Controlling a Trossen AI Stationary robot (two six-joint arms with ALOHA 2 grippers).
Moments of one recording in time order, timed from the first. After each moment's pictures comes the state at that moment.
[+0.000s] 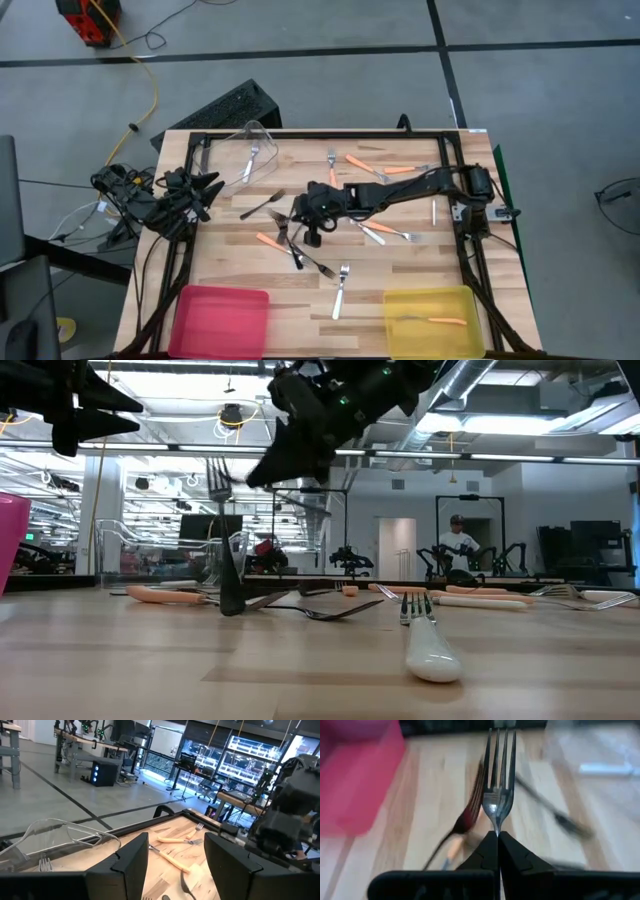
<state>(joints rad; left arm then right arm) -0.58 0.02 0.34 -0.41 -1.21 -0.41 0.01 1.92 1.40 -0.06 0.00 0.07</state>
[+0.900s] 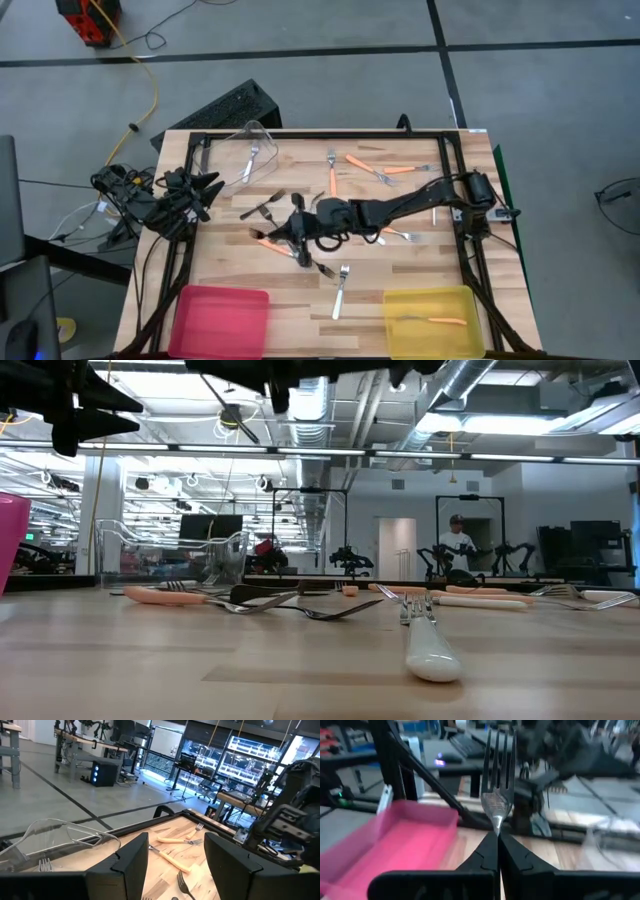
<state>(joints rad) -0.58 0.02 0.34 -0.41 -1.21 -0.41 0.13 1.94 1.40 0.40 0.00 -0.06</state>
